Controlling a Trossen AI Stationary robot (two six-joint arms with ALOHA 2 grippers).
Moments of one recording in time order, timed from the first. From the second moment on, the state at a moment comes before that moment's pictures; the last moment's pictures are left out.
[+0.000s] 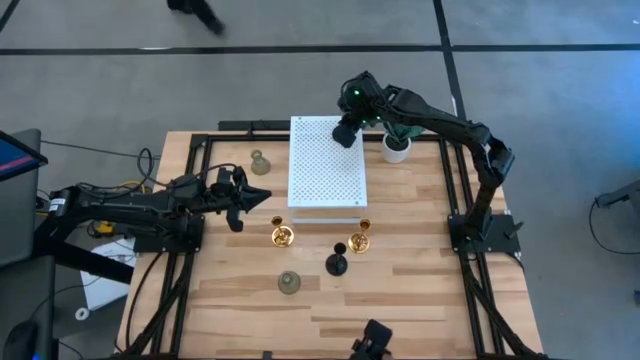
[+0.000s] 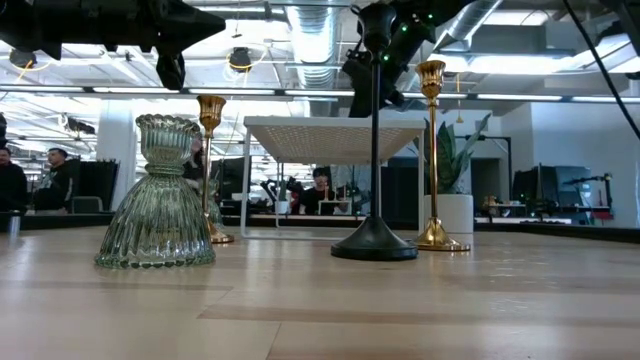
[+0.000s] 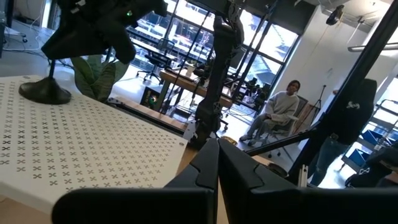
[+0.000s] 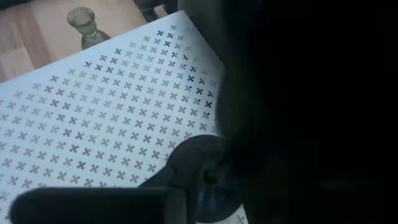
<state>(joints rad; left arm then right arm) 0.05 0.51 0.30 0.47 -0.06 -0.35 -0.58 1.82 1.73 -0.73 0.03 -0.08</state>
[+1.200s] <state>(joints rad) 0.05 0.51 0.30 0.47 -0.06 -0.35 -0.54 1.62 1.73 -0.85 0.05 -0.11</state>
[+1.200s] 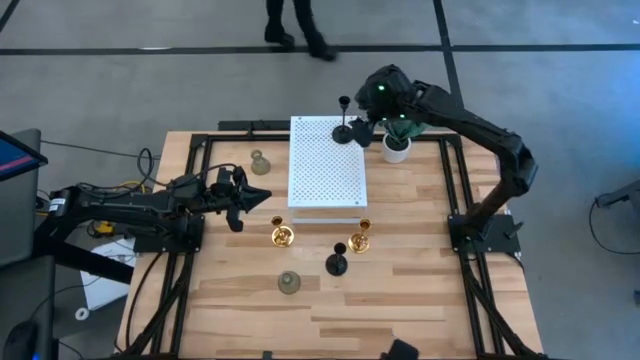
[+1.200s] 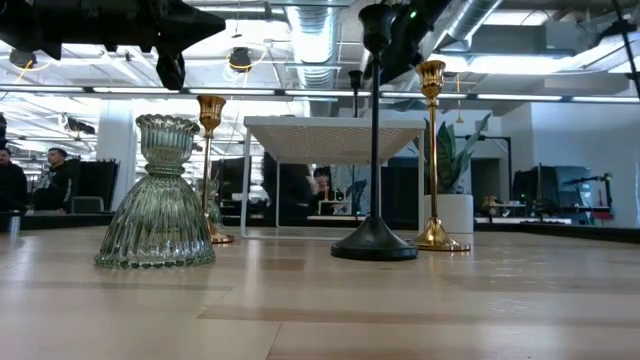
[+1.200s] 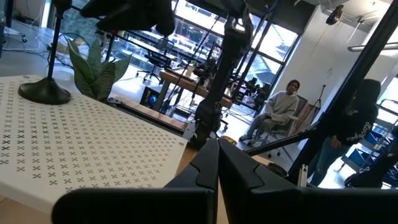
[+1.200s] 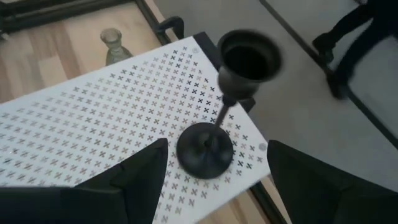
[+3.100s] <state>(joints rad) 0.05 0.51 0.30 0.47 -0.06 -0.34 0.07 1.23 1.73 -1.24 0.45 0.10</state>
